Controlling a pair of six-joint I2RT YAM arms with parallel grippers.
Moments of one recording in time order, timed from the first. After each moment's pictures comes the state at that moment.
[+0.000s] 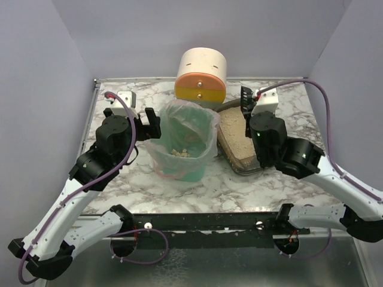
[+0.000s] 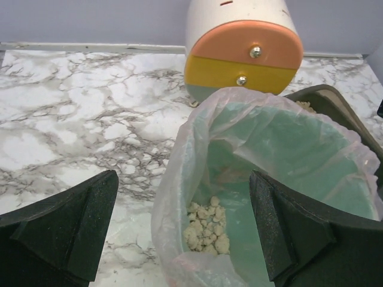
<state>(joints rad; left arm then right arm) -0.64 0.86 1.19 -0.56 -0.43 -0.28 1.09 1.08 1.37 -0.62 1.04 0.17</state>
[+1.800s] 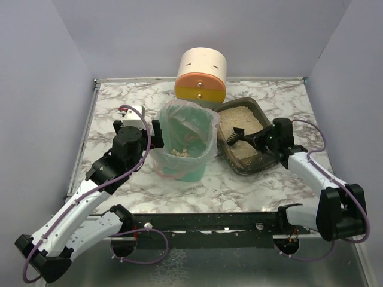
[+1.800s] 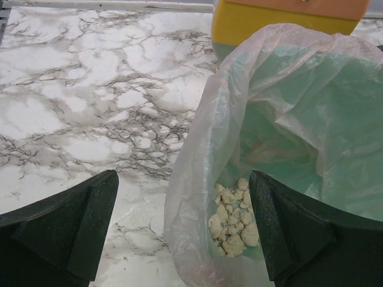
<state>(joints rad) -0.64 0.79 0.90 -0.43 -0.51 -0.29 0.16 1.23 0.66 -0.13 -0.12 1.10</state>
